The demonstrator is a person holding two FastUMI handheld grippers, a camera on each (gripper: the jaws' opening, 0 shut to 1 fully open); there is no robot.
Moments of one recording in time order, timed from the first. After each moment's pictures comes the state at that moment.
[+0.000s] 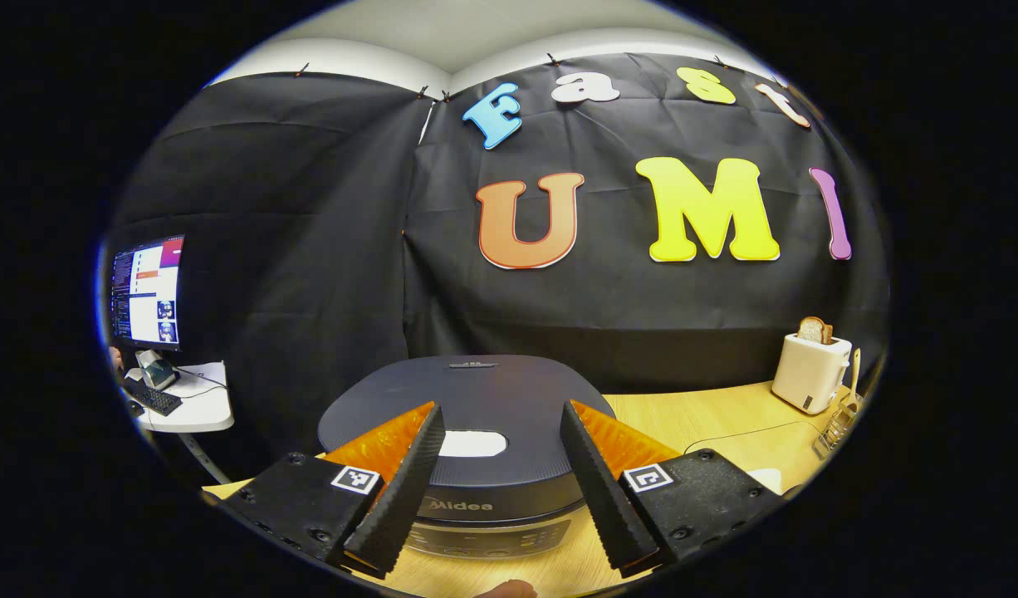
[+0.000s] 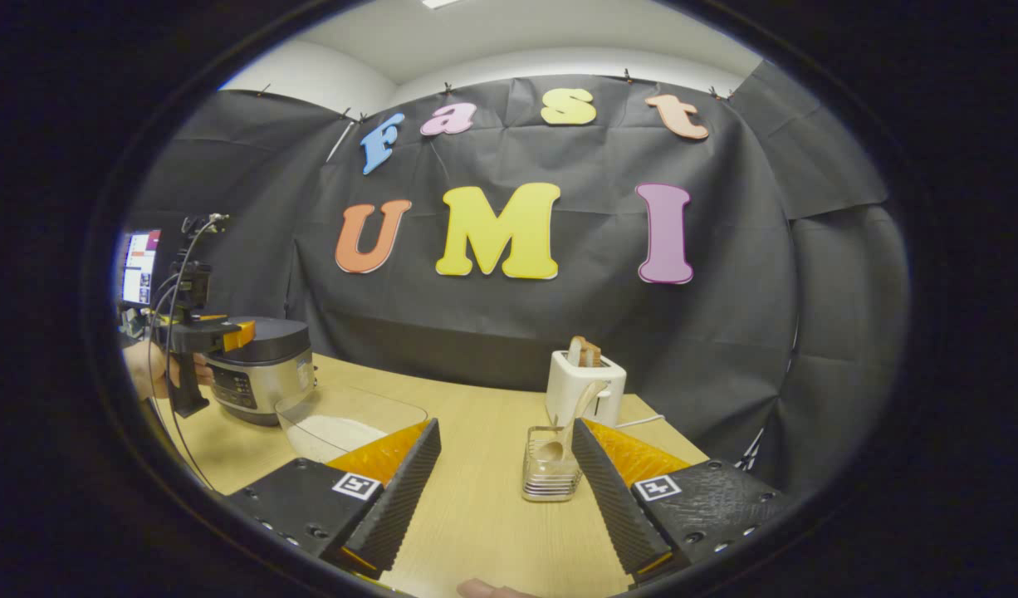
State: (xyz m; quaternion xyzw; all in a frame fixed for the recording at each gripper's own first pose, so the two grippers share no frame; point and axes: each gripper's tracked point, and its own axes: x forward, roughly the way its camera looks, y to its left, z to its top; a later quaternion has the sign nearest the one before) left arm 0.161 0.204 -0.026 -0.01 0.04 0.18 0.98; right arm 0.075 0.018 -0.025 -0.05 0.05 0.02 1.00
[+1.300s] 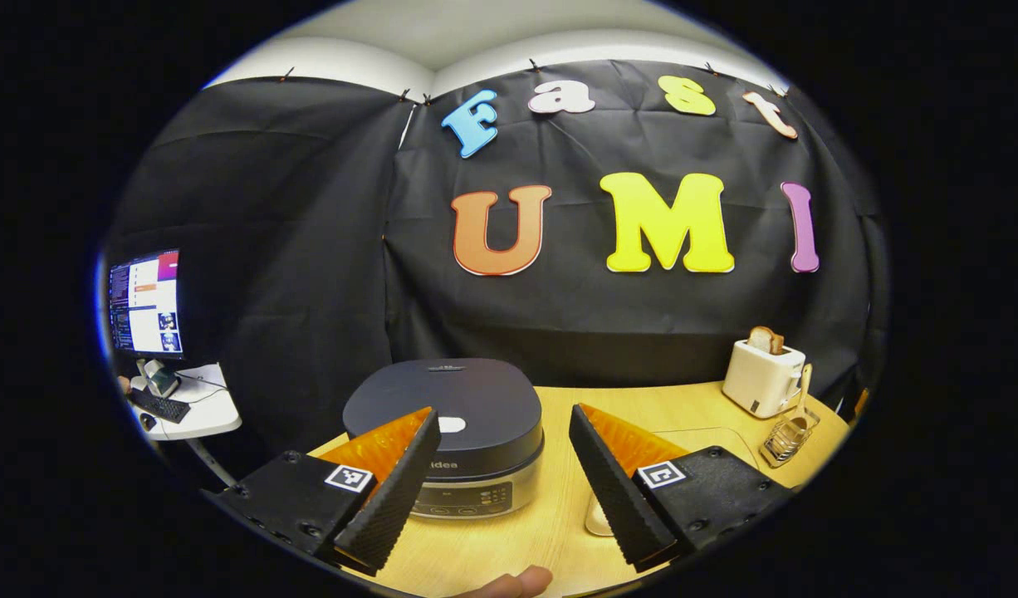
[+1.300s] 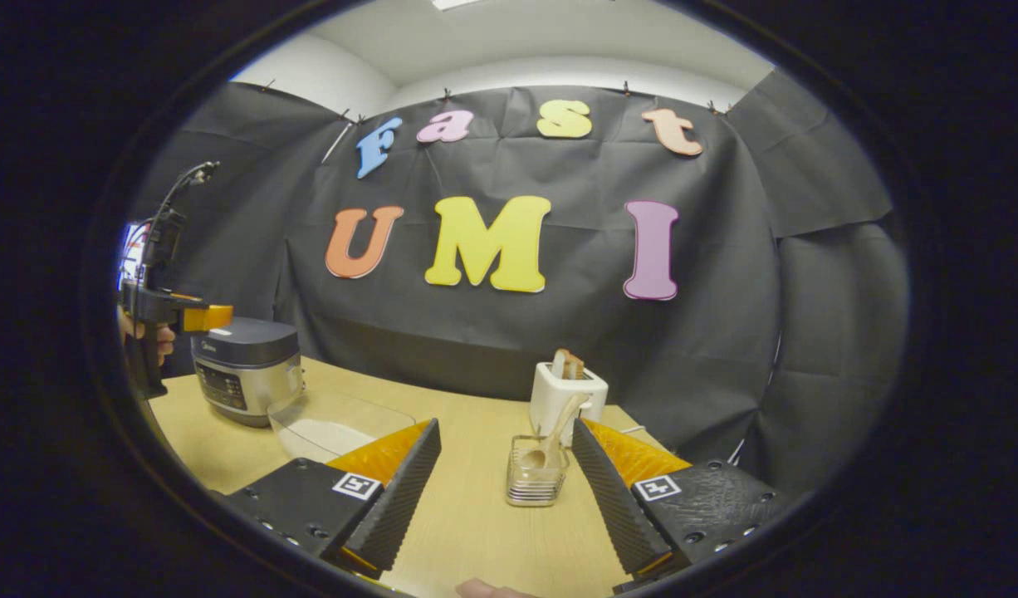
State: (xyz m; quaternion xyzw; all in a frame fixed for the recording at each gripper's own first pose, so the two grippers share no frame) left arm 0.087 0.142 0.028 -0.01 0.05 0.14 0.99; right arm 0.063 0.010 -0.002 -0.06 0.03 -0.01 1.00
